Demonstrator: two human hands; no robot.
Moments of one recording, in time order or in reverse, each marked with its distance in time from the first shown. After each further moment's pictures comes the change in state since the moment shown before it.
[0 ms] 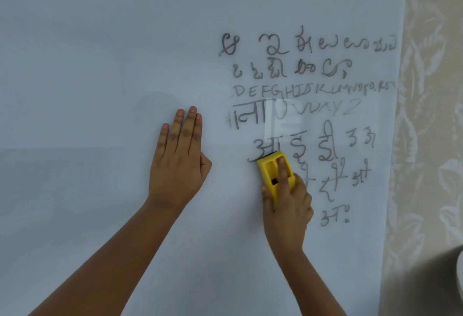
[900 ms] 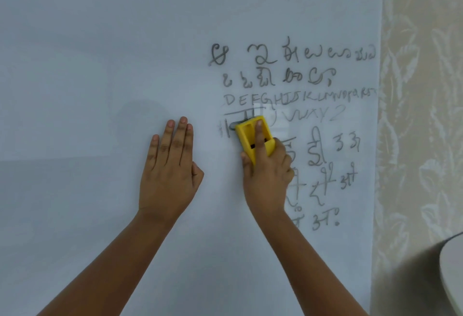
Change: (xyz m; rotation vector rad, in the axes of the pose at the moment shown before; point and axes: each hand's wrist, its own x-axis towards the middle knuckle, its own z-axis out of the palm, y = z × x) left_hand -0.002 -0.002 0.003 -0.005 0.027 -0.003; right_hand 0.056 -0.048 0.002 -0.043 0.059 -0.101
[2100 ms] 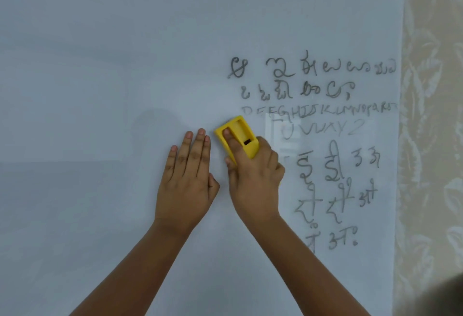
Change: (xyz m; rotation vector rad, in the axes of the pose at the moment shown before) left_hand 0.001 0.001 -0.003 0.012 0.003 -0.003; right_hand 0.005 -0.043 -0.001 0.013 0.007 -0.259
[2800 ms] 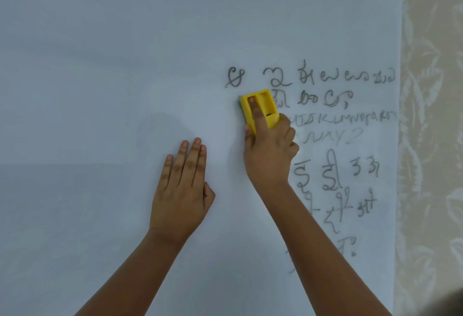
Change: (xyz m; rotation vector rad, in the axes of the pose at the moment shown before) left_hand -0.002 0.000 0.004 0.013 0.005 -0.012; right_hand 0.065 0.019 -0.005 -0.033 0.044 0.160
